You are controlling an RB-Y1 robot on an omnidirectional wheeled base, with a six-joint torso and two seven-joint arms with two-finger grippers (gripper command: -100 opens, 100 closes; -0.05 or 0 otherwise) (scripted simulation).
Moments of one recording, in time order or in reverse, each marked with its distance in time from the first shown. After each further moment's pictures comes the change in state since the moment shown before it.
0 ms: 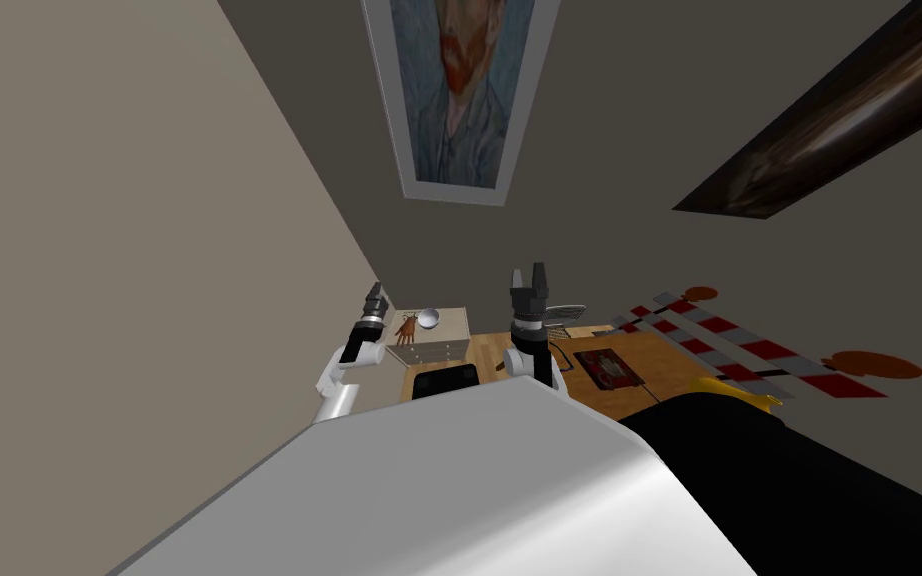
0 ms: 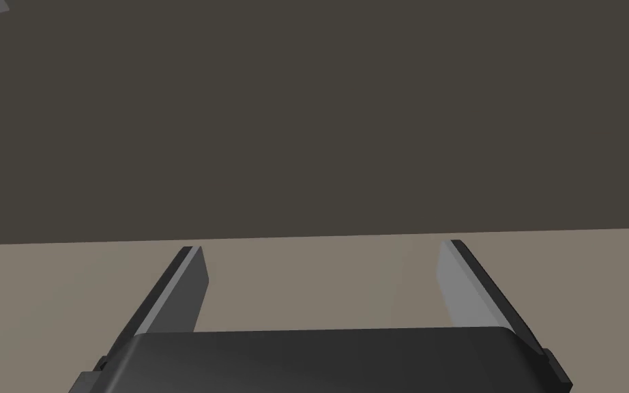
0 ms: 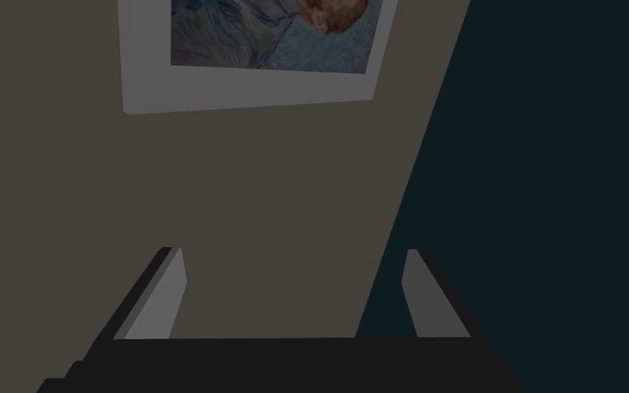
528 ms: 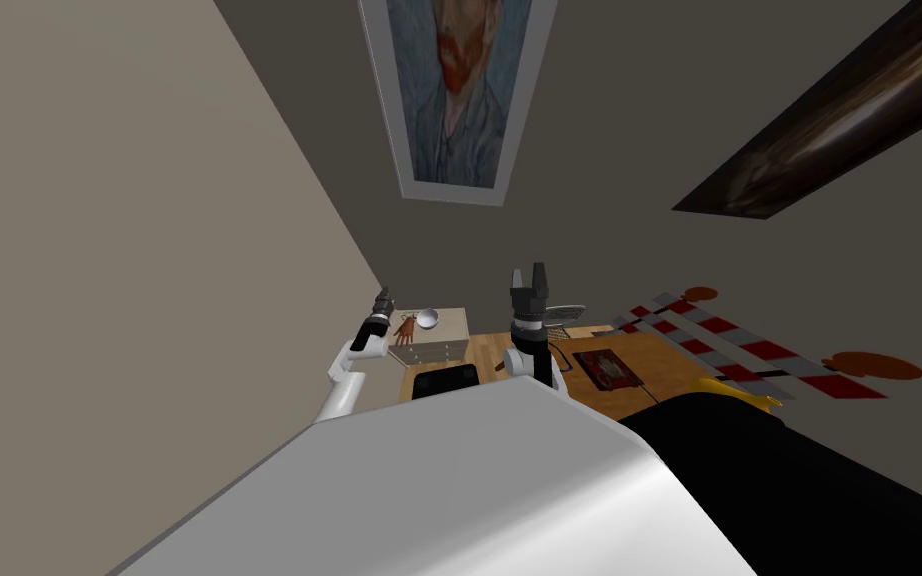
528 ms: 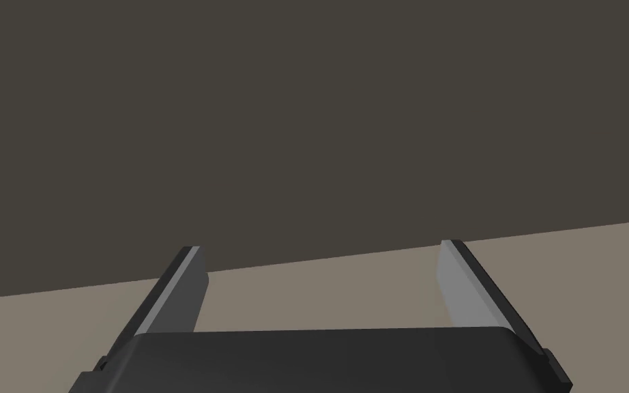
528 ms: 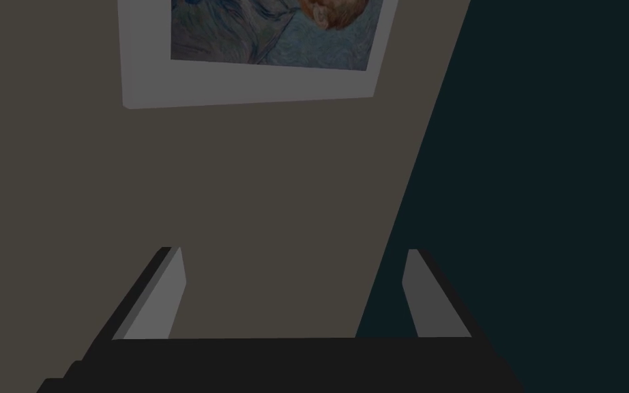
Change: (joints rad) left arm -0.105 0.004 -0.001 0.163 0.012 0.118 -0.004; right arm 0.000 0.000 0.000 0.000 0.000 0.000 0.000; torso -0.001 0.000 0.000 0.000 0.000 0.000
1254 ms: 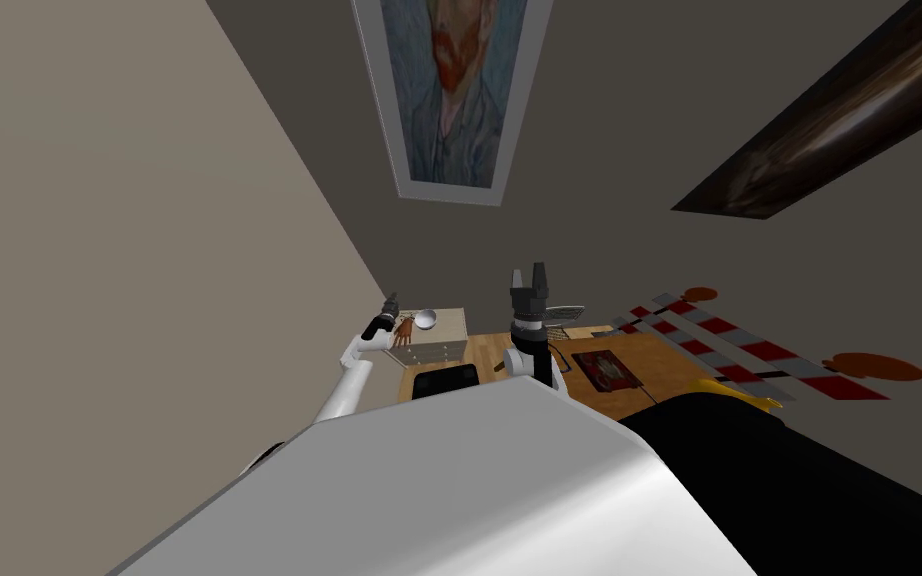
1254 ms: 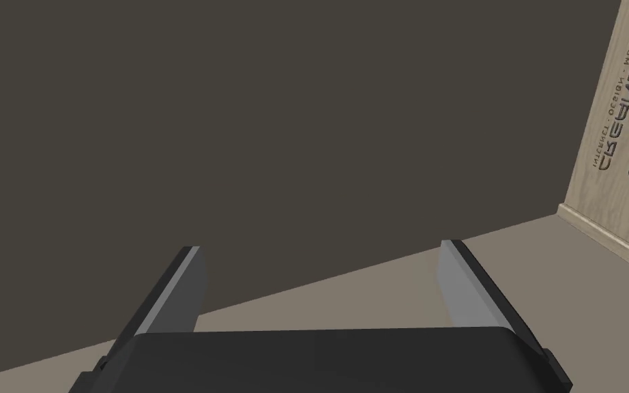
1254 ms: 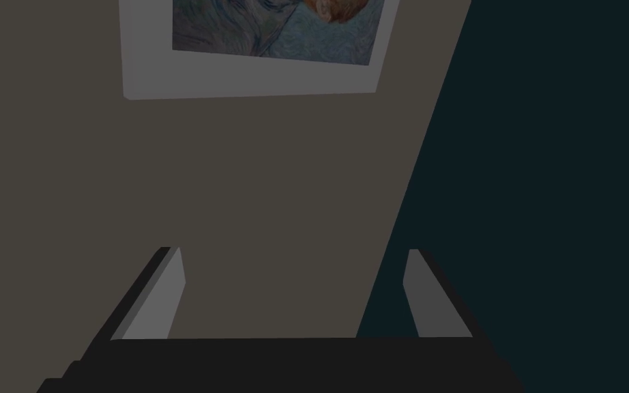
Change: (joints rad) left arm -0.124 -0.004 -0.001 0.204 0.013 0.165 -0.007; right arm 0.000 0.000 0.000 0.000 0.000 0.000 0.000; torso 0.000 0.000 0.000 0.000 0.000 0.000
